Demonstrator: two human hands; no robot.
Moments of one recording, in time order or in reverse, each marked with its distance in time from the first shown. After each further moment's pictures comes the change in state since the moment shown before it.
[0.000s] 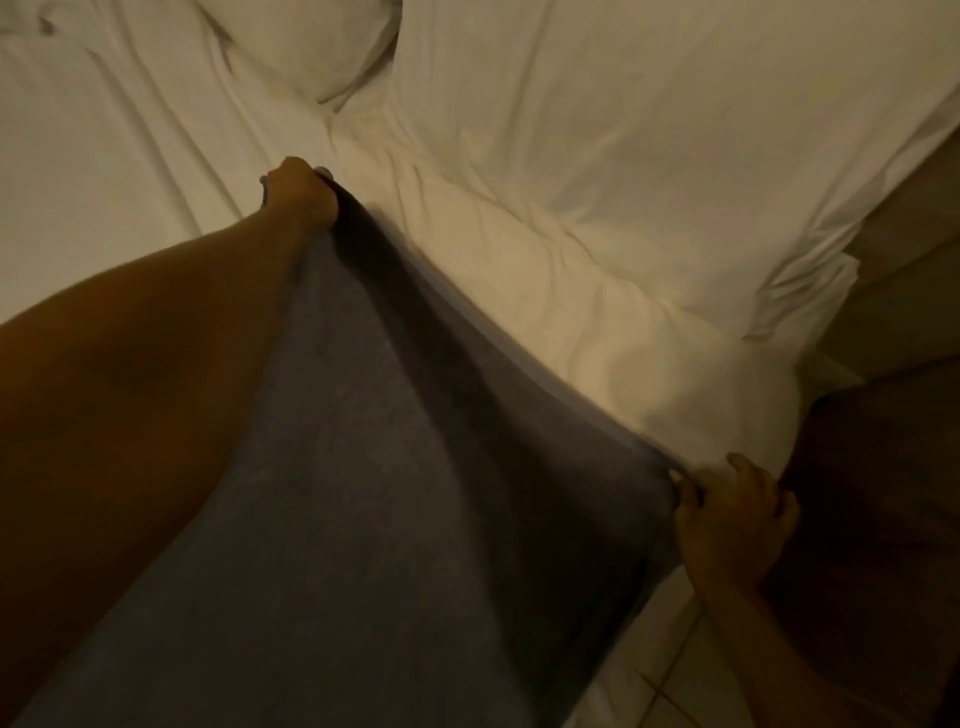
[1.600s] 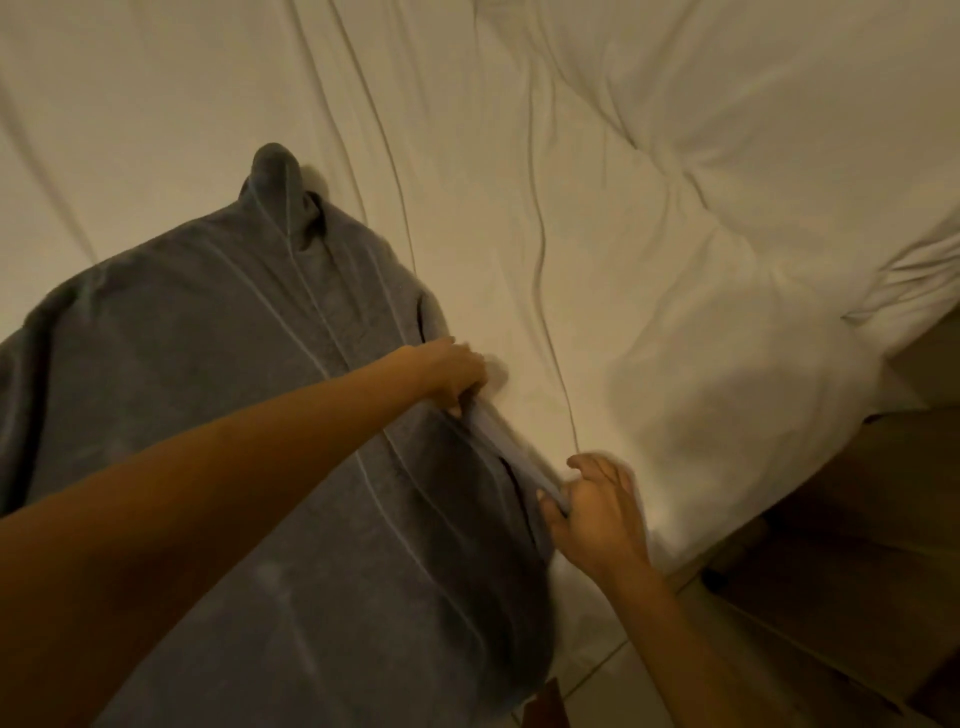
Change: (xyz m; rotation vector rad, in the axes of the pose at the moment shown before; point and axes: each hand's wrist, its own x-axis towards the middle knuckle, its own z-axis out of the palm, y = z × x) left_hand -0.208 -0.115 0.098 0.708 -0.804 0.807; right_hand -0.131 -0.078 -0.011 -0.001 -0.685 -0.642
